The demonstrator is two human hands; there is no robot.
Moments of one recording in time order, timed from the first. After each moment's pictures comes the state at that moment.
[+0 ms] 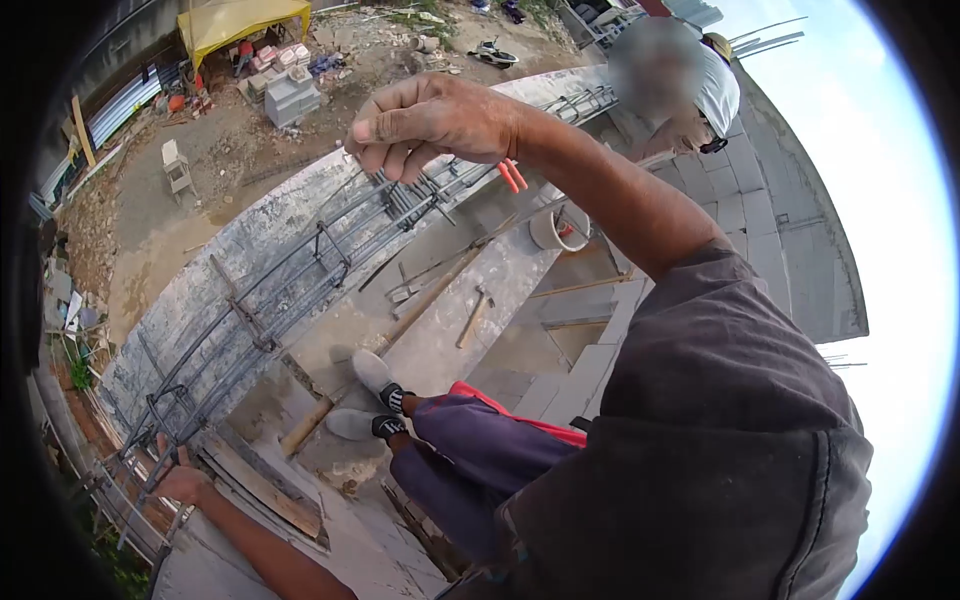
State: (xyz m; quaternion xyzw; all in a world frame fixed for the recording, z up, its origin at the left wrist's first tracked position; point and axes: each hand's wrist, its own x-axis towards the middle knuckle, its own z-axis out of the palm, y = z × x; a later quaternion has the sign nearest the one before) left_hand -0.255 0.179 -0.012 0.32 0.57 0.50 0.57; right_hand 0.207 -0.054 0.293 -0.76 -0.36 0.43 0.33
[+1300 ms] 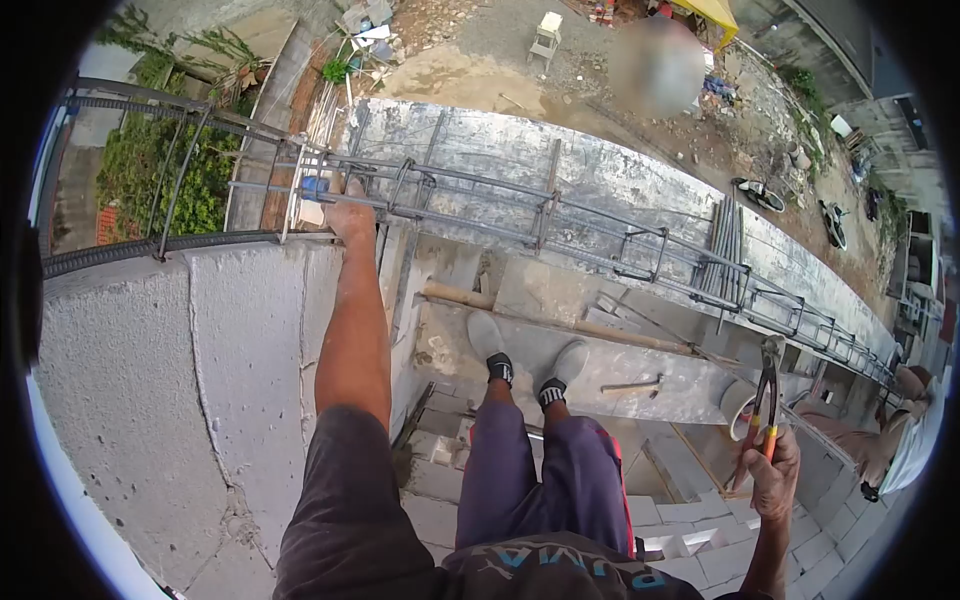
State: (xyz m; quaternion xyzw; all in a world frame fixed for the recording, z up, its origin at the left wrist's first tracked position) left_hand -0.257 0.192 -0.058 0.58 0.73 0.36 0.06; right_hand 0.203 -0.273 0.262 -0.77 -0.20 0.46 0.41
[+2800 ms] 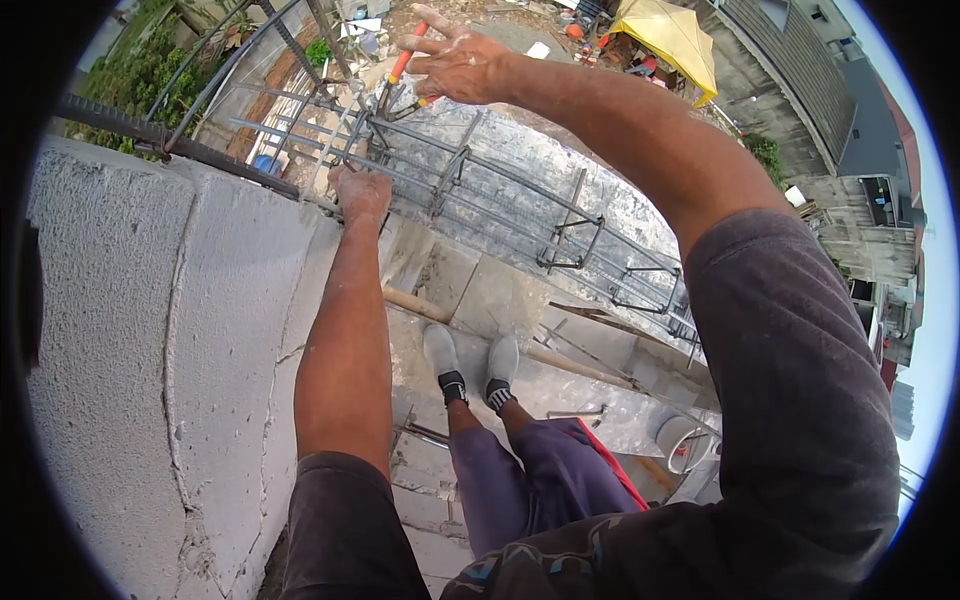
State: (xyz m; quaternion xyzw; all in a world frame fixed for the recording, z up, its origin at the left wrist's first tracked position) left_hand -0.269 0.207 -0.089 0.69 0.71 -0.05 0.11; right_hand -0.063 0.298 0.117 -0.23 -0.95 -0.19 -0.08
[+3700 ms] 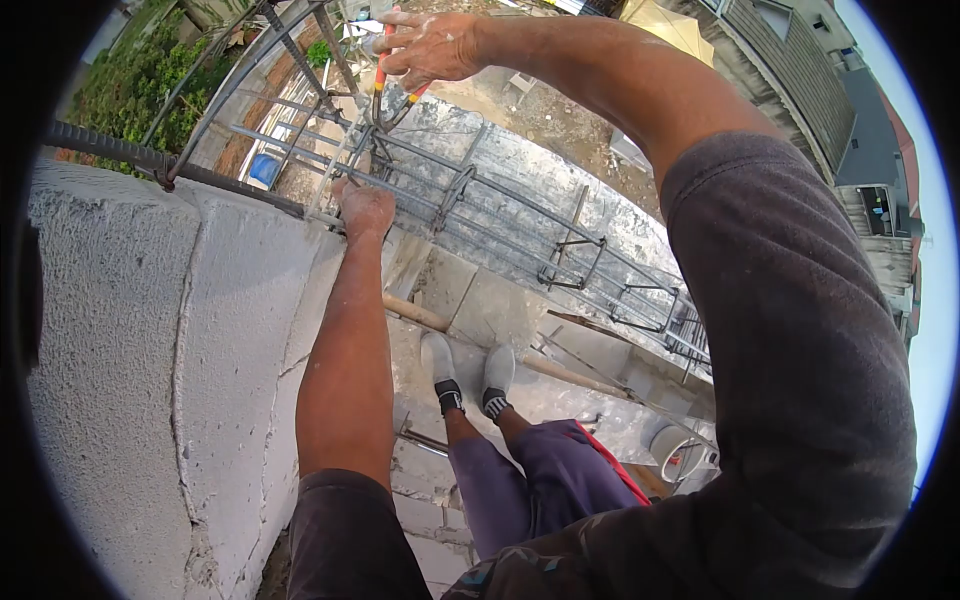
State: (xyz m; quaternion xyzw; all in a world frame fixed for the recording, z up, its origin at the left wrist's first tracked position) left_hand -0.274 0.205 -0.102 0.69 0.71 -0.02 0.14; right_hand -0.095 0.346 0.153 -0.01 -0.96 -0.25 -0.13
